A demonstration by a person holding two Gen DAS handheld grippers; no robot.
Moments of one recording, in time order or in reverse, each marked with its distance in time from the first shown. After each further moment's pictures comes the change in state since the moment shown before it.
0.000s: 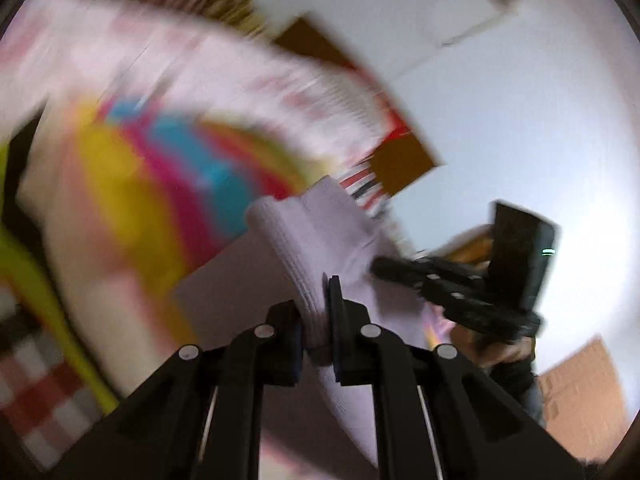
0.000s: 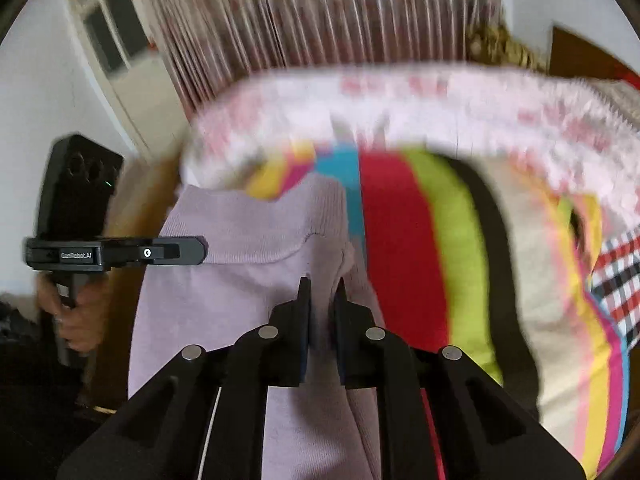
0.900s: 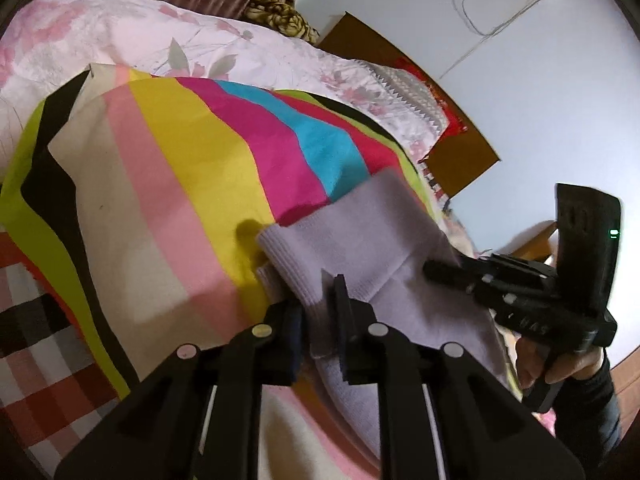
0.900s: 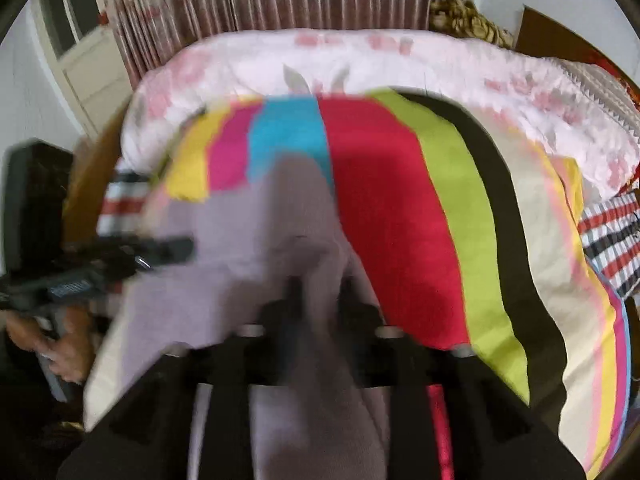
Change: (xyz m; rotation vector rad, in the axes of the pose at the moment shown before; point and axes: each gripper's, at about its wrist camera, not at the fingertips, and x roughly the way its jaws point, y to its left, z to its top) left arm 0.030 0.028 -0.027 0.096 -0.077 0.204; right arm 0.037 -0.005 -0.020 0.048 0.024 -0.170
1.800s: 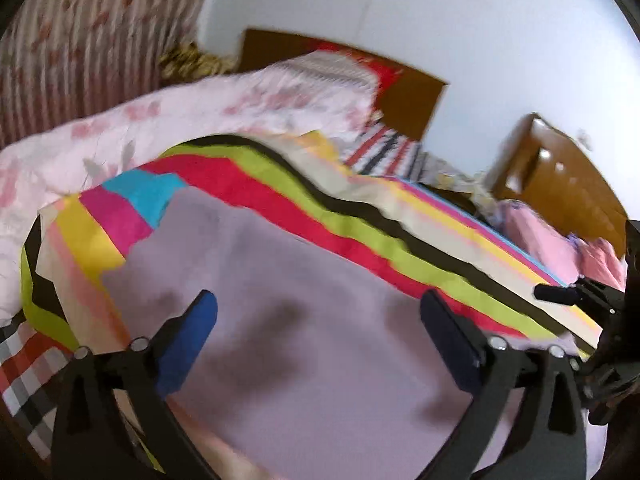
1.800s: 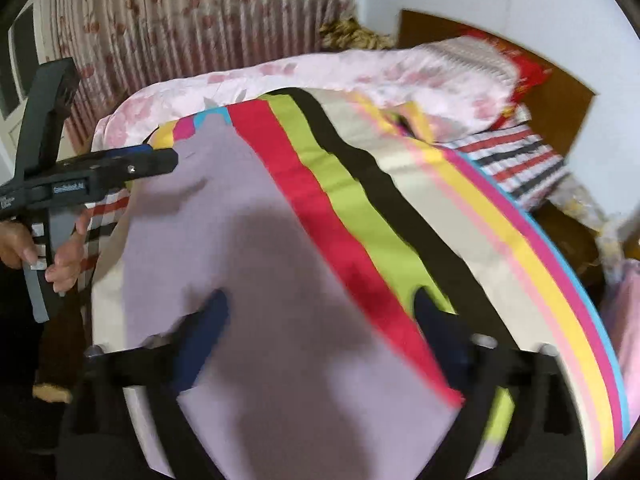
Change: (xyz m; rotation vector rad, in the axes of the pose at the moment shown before) left arm -0.050 -0.176 -0.067 0.466 0.002 0.047; right arm -0.189 0.009 -0.213 0.239 -0.134 -0.265
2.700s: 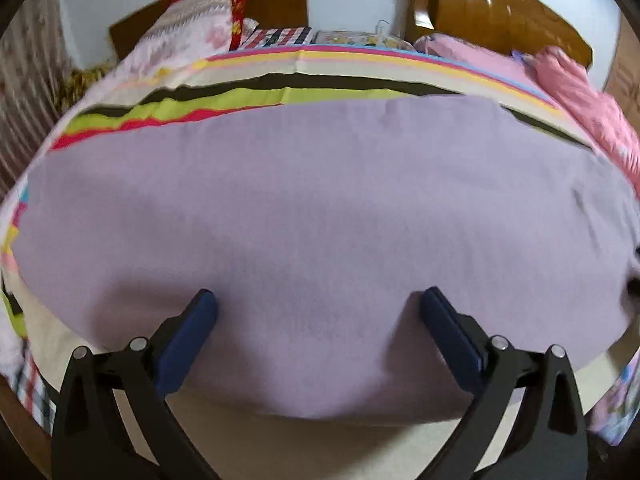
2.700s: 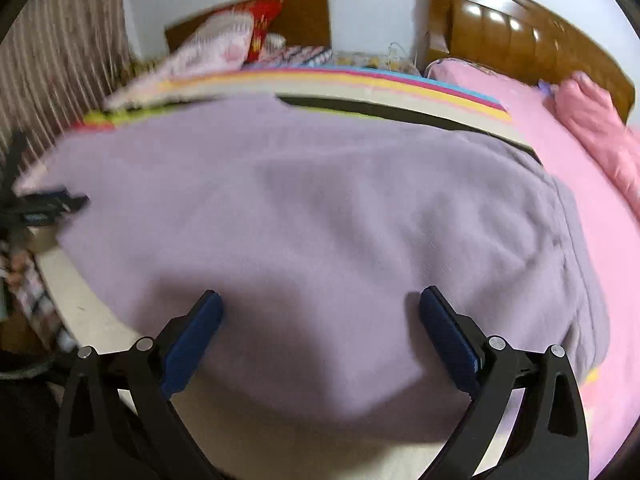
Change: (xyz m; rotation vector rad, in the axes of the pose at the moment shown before) left arm 0.023 -0.203 -0.135 0.434 0.342 -0.026; right arm -0.199 -0.046 -0.360 0.674 -0.039 -0.419
